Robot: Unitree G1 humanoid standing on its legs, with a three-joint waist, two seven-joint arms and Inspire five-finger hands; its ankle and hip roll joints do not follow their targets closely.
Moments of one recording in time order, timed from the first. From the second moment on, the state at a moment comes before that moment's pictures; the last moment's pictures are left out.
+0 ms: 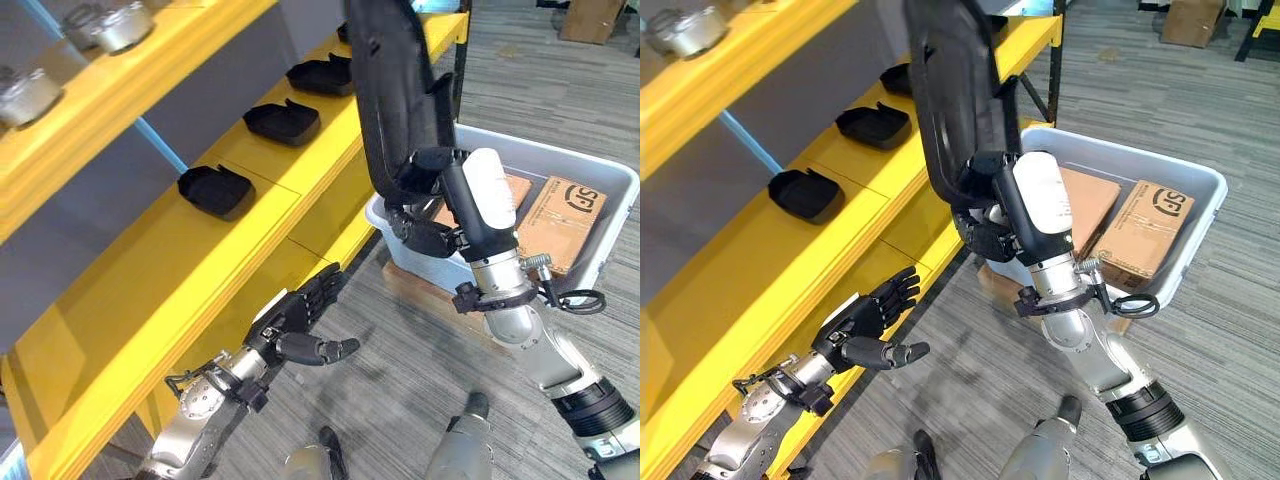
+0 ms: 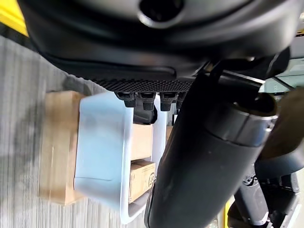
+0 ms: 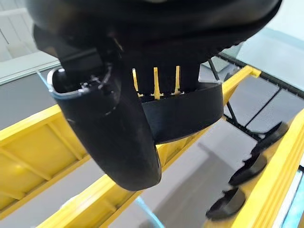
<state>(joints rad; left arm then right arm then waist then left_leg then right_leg) 0.07 0.54 -0.27 -0.06 -0.58 -0.14 -0.34 -0.32 -0.66 0.33 -0.15 -0.33 -0.22 -0.42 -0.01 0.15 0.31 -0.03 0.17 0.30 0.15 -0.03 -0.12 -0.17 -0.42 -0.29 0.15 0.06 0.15</state>
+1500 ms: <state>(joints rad) 0.08 0.65 -0.20 -0.08 -0.56 -0.04 -0.53 -0.21 -0.63 0.35 -0.20 -0.43 -0.20 -0.26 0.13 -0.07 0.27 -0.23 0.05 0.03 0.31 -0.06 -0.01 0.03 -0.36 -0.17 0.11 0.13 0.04</state>
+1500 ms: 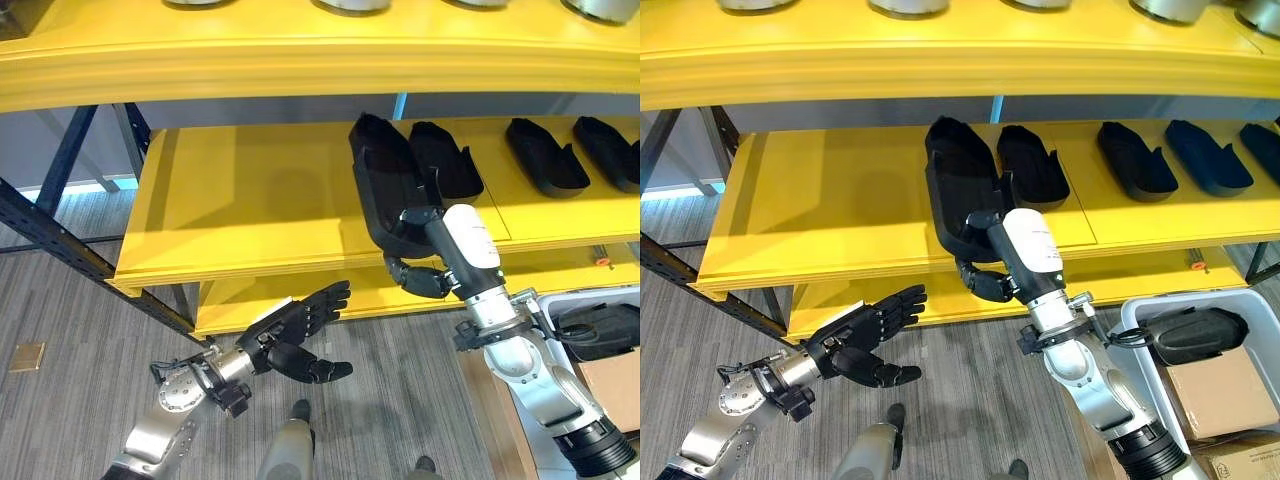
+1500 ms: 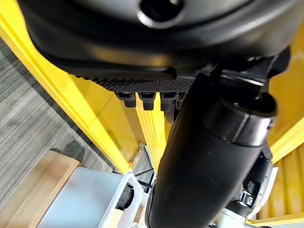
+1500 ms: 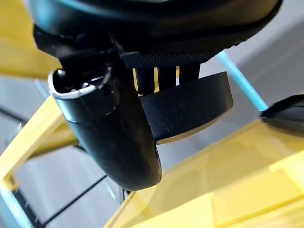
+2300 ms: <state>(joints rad) 0.13 0.61 -0.23 -0.03 -0.54 -0.07 -0.49 -0.24 -0.73 0.46 -0.22 -0.47 -0.25 -0.20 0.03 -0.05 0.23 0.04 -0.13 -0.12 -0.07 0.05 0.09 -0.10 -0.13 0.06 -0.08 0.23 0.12</state>
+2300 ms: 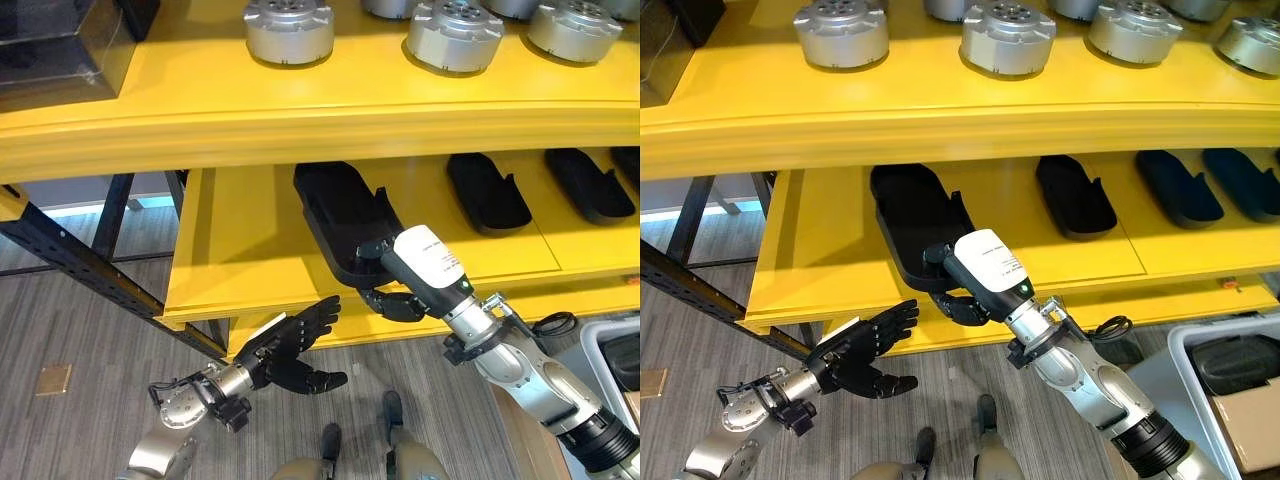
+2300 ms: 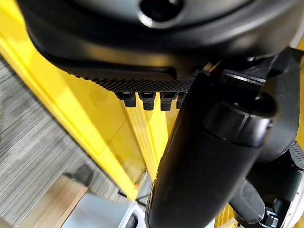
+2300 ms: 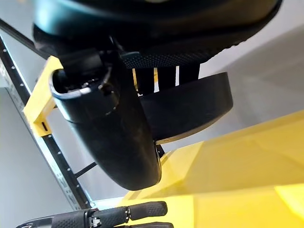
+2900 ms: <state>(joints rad) 0.10 0.60 -0.24 -0.05 -0.54 -0.04 -0.49 -0.28 -0.72 0.45 -0.07 -0.42 -0.07 -0.17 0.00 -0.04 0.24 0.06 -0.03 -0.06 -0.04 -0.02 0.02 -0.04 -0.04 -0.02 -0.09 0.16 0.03</state>
